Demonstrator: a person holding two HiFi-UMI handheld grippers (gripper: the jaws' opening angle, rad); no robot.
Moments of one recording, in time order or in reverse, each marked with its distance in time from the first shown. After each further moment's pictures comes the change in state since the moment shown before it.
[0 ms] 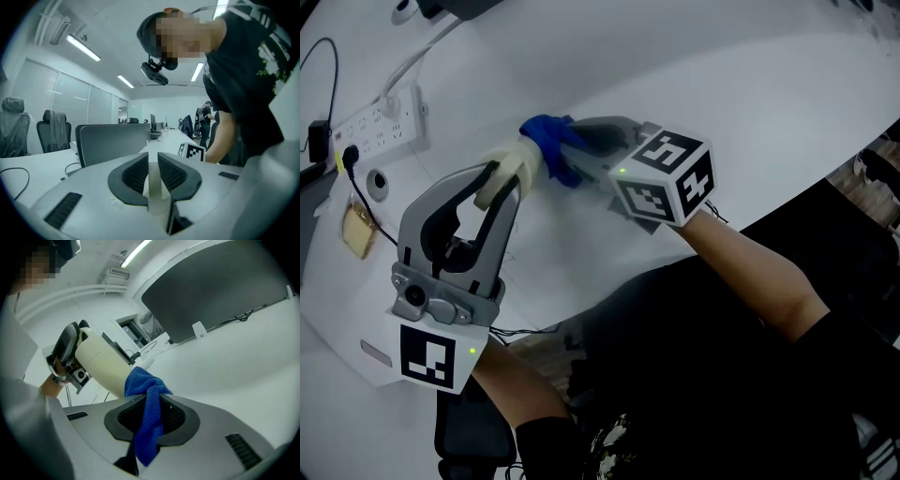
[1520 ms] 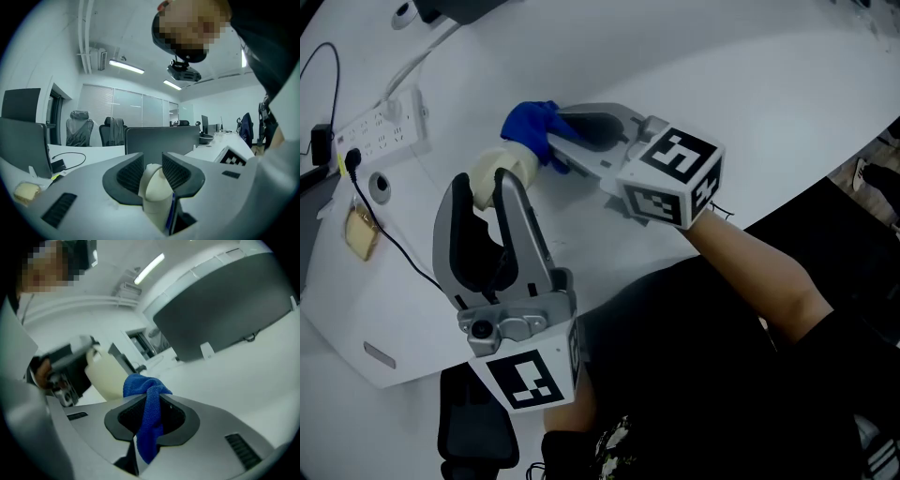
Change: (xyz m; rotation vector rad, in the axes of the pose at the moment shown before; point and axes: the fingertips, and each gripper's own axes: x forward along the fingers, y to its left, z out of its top) left arm -0.015 0.020 0.003 -0.185 -0.031 0.728; right arm -0.006 0.016 0.044 -0.090 -0.182 0.056
